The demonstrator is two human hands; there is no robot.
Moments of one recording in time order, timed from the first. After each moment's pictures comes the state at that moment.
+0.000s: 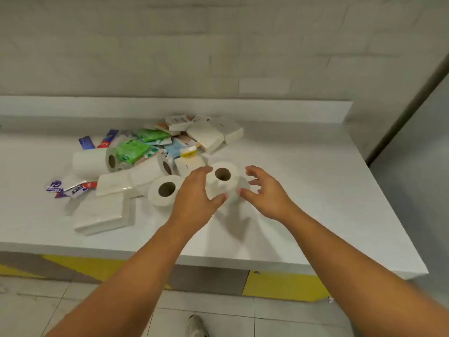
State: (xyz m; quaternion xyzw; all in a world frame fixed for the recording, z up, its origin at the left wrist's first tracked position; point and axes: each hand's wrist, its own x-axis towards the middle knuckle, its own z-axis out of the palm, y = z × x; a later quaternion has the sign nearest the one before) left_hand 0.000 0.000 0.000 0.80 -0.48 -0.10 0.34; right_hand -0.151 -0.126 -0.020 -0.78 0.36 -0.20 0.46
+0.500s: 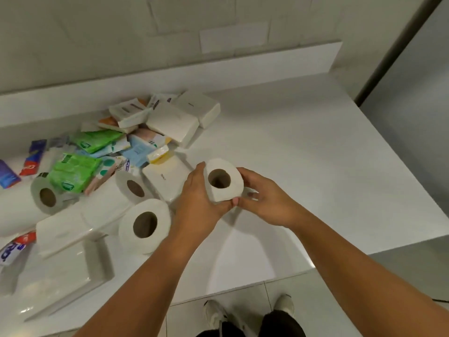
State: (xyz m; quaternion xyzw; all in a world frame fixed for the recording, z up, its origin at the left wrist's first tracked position) left_hand 0.061 -0.078 -0.071 0.76 -0.51 -0.22 0.33; right_hand -0.106 -0.154 -0.076 -0.71 0.37 -0.19 0.57
